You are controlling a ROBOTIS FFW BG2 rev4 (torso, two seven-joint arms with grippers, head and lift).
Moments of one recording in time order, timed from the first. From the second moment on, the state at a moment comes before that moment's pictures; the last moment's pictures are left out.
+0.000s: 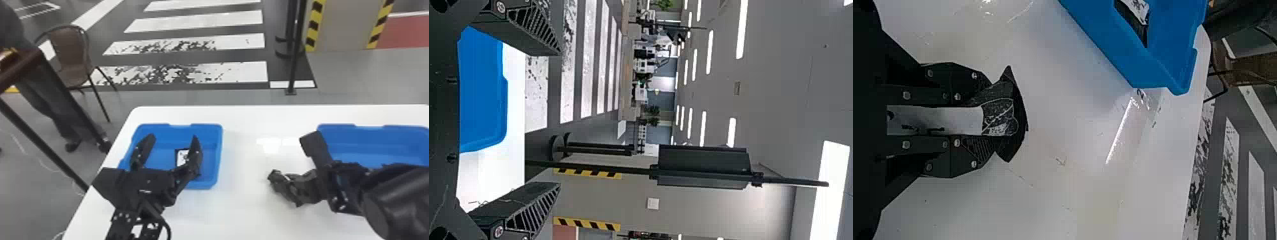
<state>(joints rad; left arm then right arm) 0.54 0.06 -0.01 -2.13 0.09 -0.06 -0.04 -0.22 -0.31 0.48 -1.56 -0.30 0.87 0.37</state>
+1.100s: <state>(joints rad) 0.55 0.06 0.00 -2.13 0.09 -0.08 -0.04 0.01 -0.28 -0.10 -1.78 -0.11 0.66 0.31</state>
